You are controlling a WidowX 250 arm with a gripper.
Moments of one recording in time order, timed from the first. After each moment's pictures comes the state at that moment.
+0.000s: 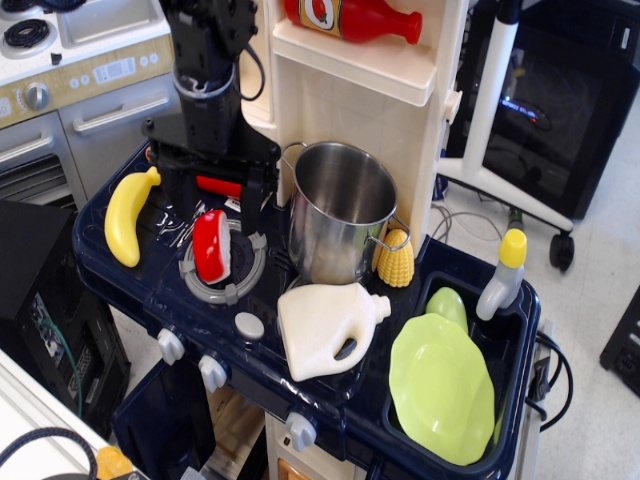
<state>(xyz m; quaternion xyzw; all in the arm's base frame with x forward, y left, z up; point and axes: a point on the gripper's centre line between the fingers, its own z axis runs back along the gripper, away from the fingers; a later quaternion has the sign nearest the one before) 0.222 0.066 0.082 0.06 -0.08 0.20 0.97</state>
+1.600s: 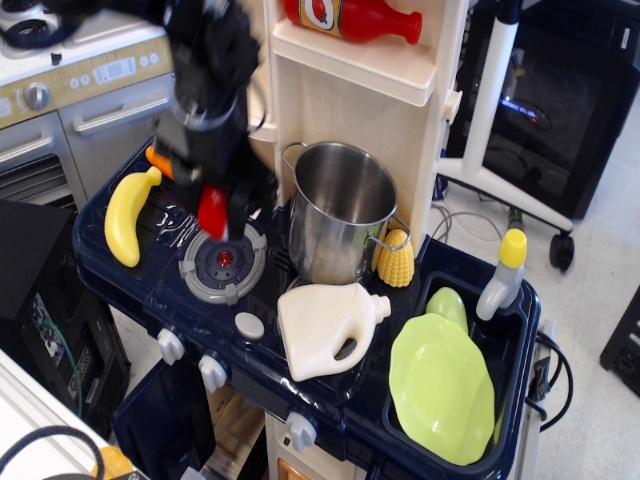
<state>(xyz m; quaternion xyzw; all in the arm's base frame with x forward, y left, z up) 0.222 0.042 0.110 0.11 -0.12 0.07 0.98</state>
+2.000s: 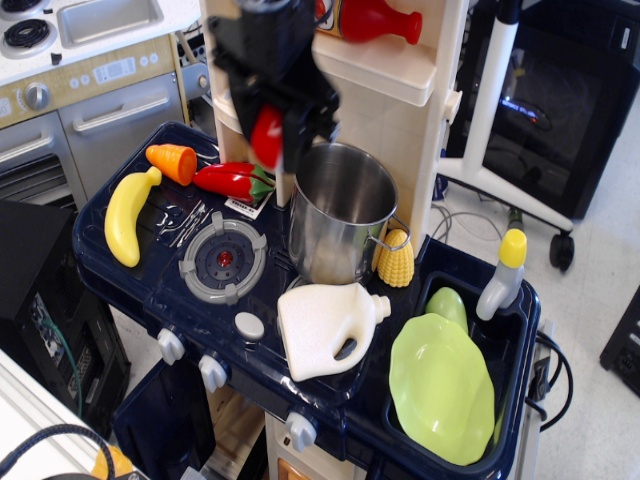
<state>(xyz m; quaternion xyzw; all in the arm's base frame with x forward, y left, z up) 0.259 0.006 0.139 0.07 -0.12 -0.03 0.99</state>
